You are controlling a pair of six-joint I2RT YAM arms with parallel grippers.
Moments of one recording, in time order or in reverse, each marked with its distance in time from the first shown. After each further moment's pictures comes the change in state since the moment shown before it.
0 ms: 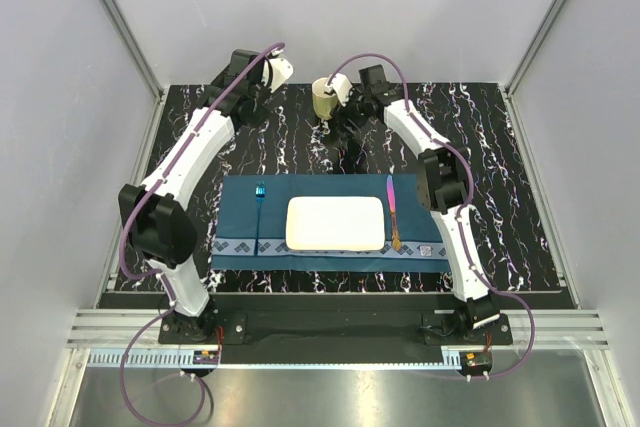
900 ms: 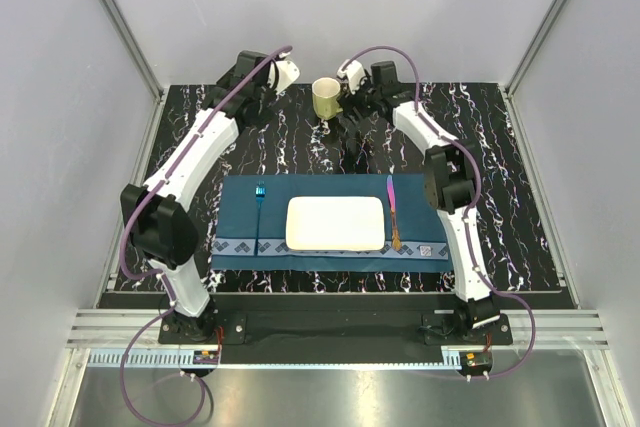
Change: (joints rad) left arm -0.026 0.000 0.000 0.000 -0.013 0.018; right arm -0.038 -0.069 -0.155 0.278 0.035 0.174
